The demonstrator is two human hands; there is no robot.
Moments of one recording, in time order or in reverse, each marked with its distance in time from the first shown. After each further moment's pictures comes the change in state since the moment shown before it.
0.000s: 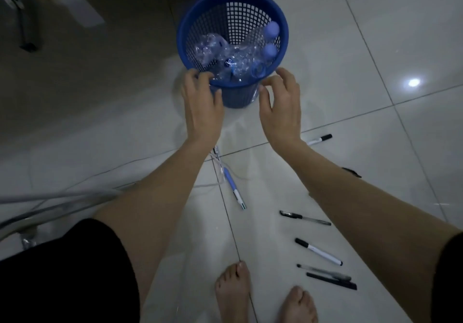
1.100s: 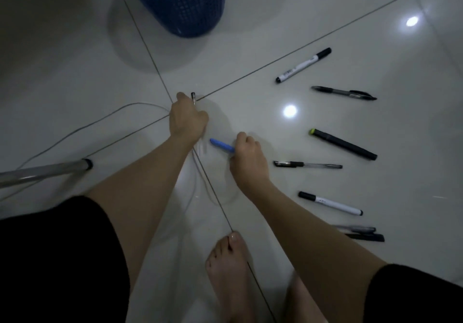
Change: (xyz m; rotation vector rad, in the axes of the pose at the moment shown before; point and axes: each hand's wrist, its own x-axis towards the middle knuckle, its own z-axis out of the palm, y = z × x) left_hand -0.122 -0.098 0.118 0.238 -0.474 -0.338; right_hand -0.220 0.119 0.086 -0.277 -0.472 0.308
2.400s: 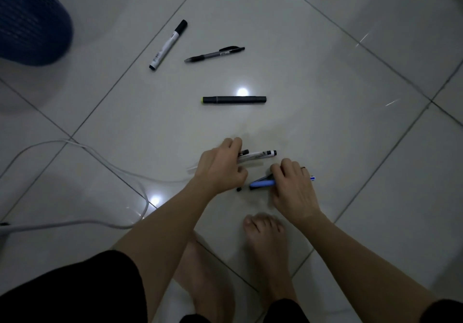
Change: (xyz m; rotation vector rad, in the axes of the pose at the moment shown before) left_hand -0.195 0.065 0.148 0.503 -0.472 0.965; right_hand -0.193 0.212 -0.041 -0.234 0.088 0.221
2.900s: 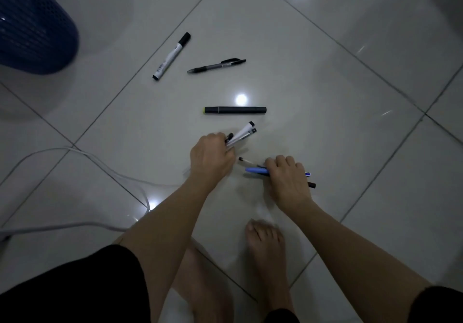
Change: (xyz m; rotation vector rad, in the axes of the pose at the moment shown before) left_hand 0.024 -0.009 -0.027 -0.129 0.185 -0.273; right_hand 0.037 -0.008 -0.017 -0.110 -0.100 0.038
